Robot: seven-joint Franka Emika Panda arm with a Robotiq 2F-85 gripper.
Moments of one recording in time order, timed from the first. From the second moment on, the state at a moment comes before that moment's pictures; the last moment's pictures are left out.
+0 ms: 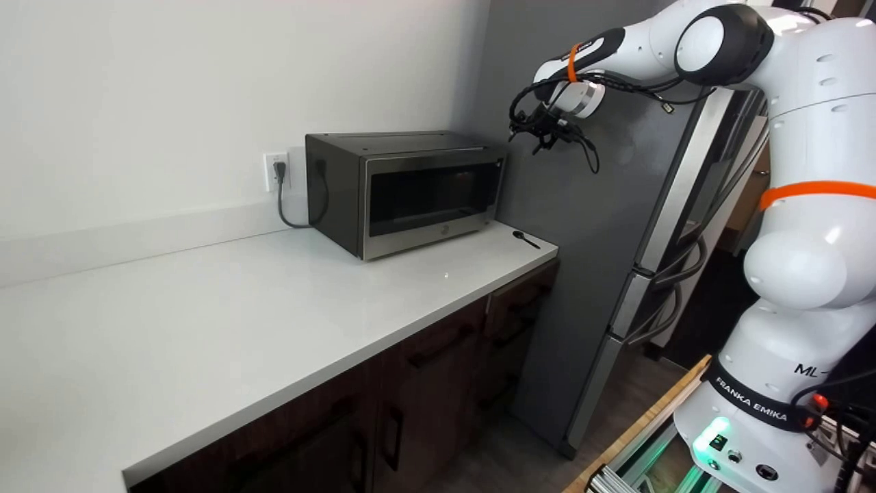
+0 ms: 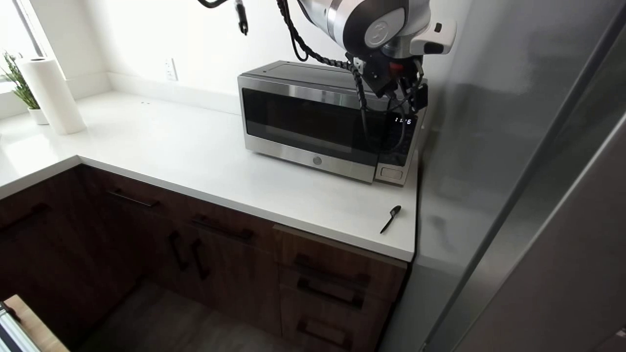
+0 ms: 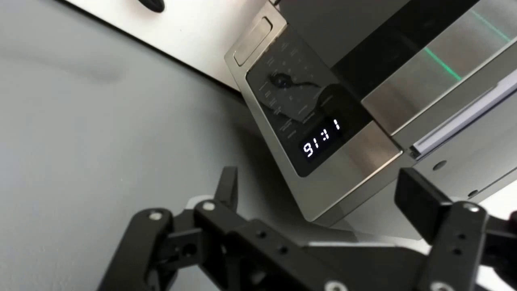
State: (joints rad) arm -0.24 0.45 -0.13 -1.55 0.36 2.60 0.13
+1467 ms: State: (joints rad) arm -0.33 0.54 -0.03 -1.42 0.41 2.46 -0.04
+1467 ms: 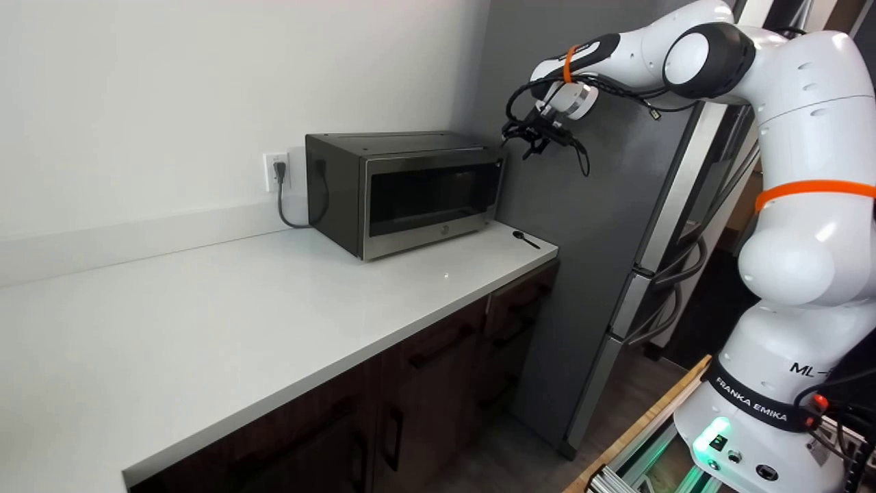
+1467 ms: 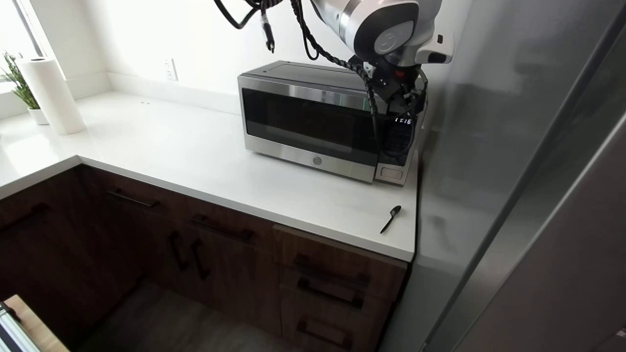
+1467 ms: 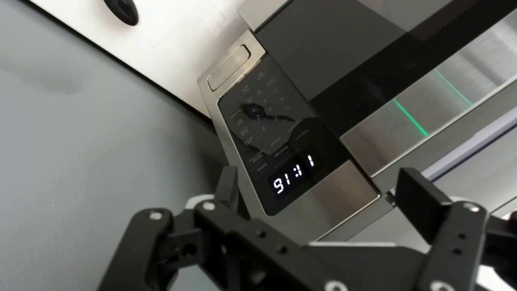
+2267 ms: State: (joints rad) arm -0.34 0.66 0.01 -1.25 0.41 2.46 -0.08
